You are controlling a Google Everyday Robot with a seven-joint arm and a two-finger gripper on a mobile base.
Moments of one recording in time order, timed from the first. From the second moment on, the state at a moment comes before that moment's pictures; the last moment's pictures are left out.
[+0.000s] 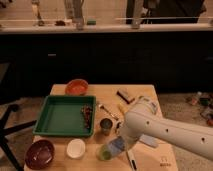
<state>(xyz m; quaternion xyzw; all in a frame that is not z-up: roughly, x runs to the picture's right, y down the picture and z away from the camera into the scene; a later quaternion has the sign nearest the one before) 0.082 0.245 0.678 -0.30 -0.15 -0.21 0.92</state>
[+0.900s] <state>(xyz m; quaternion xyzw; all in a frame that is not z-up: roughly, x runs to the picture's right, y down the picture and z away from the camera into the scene) 0.070 0.254 0.684 -0.30 -0.16 -0.21 0.91</state>
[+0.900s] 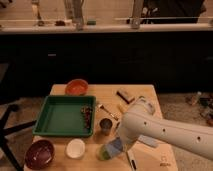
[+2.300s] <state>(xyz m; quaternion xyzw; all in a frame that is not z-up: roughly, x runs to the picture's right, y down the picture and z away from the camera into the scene) -0.063 0.229 0.642 -0.31 -0.19 -0.22 0.90</state>
